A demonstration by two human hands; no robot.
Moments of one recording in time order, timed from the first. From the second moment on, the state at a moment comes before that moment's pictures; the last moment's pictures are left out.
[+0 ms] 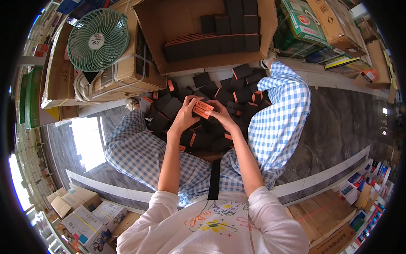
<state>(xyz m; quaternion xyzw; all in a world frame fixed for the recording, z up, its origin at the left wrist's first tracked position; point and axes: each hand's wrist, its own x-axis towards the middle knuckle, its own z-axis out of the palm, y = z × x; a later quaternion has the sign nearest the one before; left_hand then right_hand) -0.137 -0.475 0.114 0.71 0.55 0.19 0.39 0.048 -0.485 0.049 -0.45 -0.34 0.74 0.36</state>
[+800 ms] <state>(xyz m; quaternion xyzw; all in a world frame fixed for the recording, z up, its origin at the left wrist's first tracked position) -0.108 -0.477 0.106 0.70 0.58 0.36 0.21 0.065 -0.481 0.051 -0.41 -0.11 0.79 0.44</state>
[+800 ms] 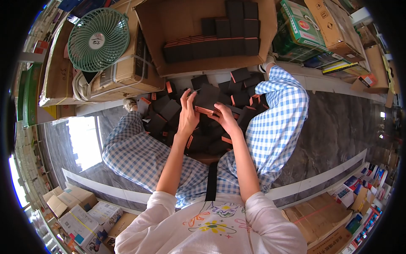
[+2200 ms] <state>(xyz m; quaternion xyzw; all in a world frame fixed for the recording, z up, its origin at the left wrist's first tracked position) -0.152 -0.307 0.102 0.51 0.53 0.31 0.61 0.074 -0.312 0.085 -0.45 -0.50 0.62 0.40</state>
